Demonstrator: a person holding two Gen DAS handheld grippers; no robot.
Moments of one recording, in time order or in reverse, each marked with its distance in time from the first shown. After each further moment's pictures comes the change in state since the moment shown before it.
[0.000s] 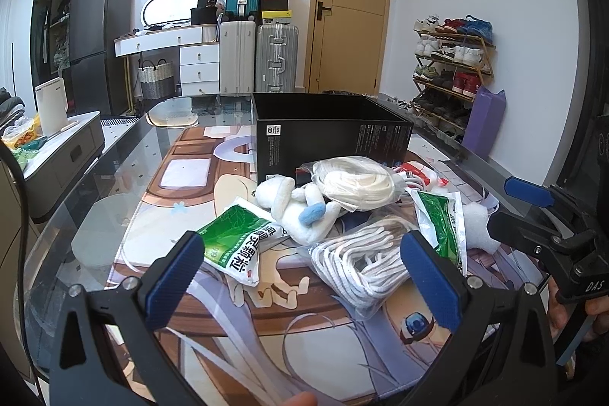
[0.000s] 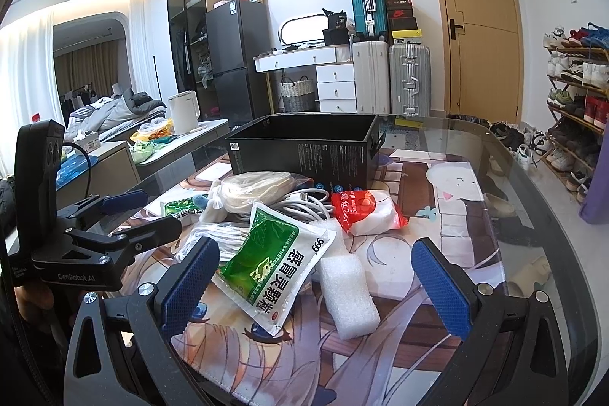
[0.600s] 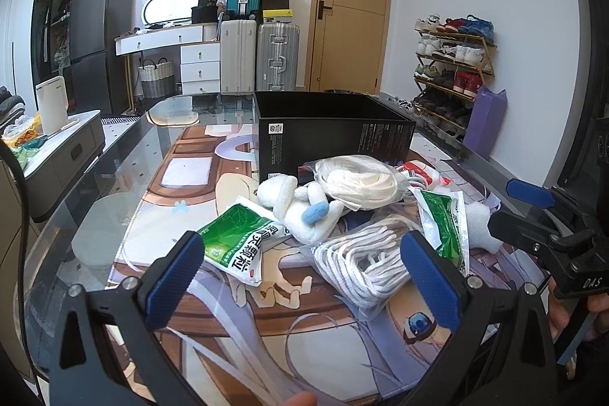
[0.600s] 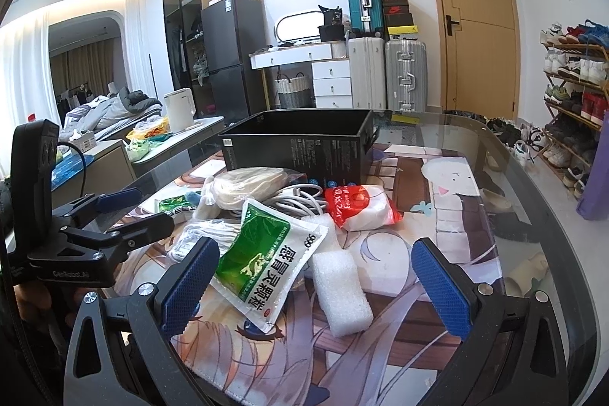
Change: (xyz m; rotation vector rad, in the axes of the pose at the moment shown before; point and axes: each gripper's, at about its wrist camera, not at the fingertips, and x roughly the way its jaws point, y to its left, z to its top) left arm 0.001 0.000 0.001 0.005 0.002 0.005; right arm 0.003 -0.005 -0.002 0.013 0.010 -0.031
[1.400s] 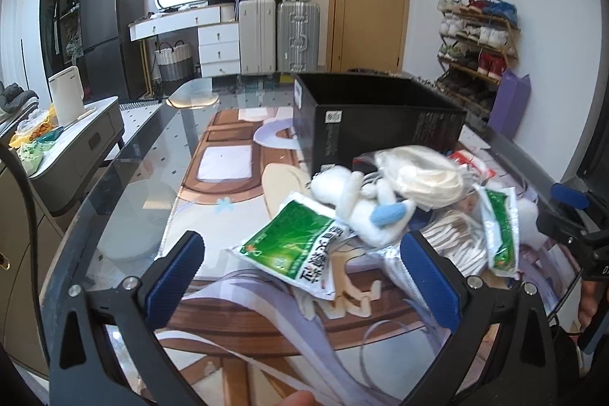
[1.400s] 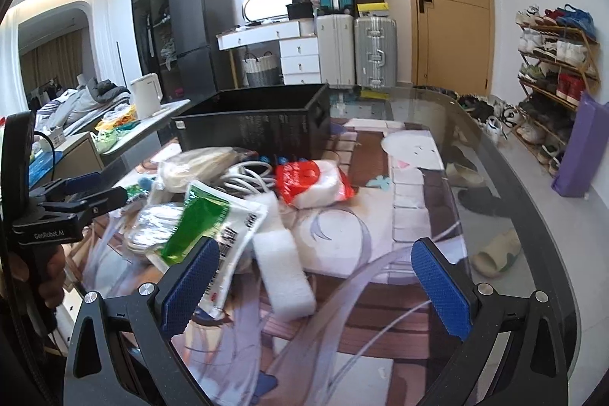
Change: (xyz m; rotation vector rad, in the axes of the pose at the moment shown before) left arm 0.024 0.035 0.007 0.001 0.100 0.084; right arm 0.014 -0.025 -0.001 0.042 0.116 -0.118
